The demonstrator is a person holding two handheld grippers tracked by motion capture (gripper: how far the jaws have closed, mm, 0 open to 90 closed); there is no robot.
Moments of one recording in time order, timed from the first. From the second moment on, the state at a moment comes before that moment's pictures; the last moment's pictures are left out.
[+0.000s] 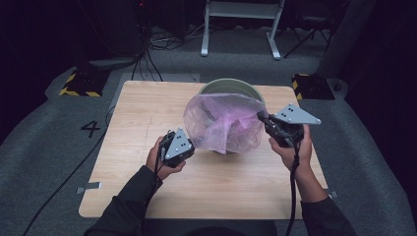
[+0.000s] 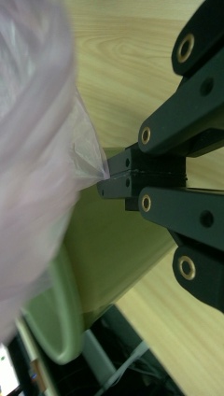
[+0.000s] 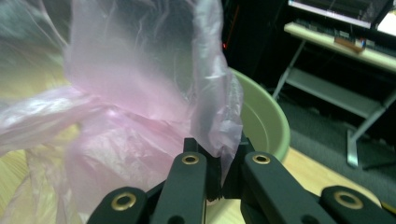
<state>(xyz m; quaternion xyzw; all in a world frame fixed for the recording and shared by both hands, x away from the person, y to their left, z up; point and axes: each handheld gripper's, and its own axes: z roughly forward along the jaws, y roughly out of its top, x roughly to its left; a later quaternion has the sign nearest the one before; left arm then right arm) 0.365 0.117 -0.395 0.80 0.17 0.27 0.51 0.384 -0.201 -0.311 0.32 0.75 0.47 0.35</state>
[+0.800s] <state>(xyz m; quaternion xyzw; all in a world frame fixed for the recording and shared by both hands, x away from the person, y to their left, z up) 0.352 0.154 -0.411 0.80 0.23 0.25 0.49 0.434 -0.243 -0.338 0.39 0.75 0.43 0.31</state>
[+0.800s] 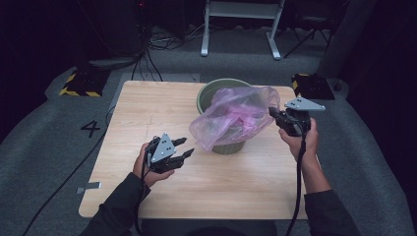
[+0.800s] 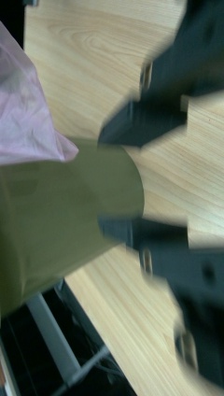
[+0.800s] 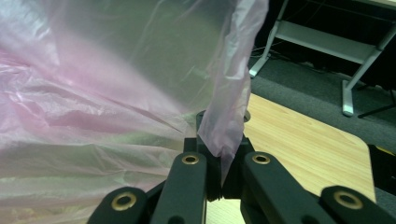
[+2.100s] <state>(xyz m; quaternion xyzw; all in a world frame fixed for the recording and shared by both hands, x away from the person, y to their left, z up) 0.488 0.123 -0.346 0.78 0.30 0.28 0.48 0.472 -0.257 -0.360 0.42 0.77 0.42 0.25</state>
